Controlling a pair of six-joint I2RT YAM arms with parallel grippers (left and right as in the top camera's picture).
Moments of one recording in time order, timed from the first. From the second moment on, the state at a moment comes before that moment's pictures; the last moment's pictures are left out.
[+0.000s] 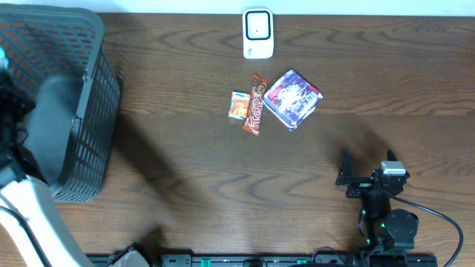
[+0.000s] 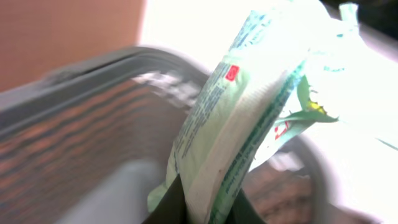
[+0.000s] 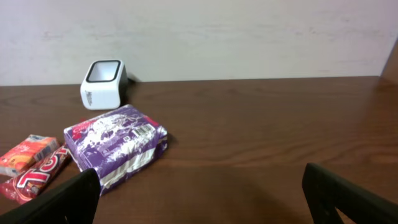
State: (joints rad) left arm 0.70 1.22 1.12 -0.21 0.35 -0.26; right arm -0.02 0.01 0.01 -0.07 -0.03 0.04
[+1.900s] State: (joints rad) left arm -0.38 1.49 1.12 -0.34 -0.05 -0.58; right arm -0.02 0.01 0.01 -0.07 -0.03 0.04
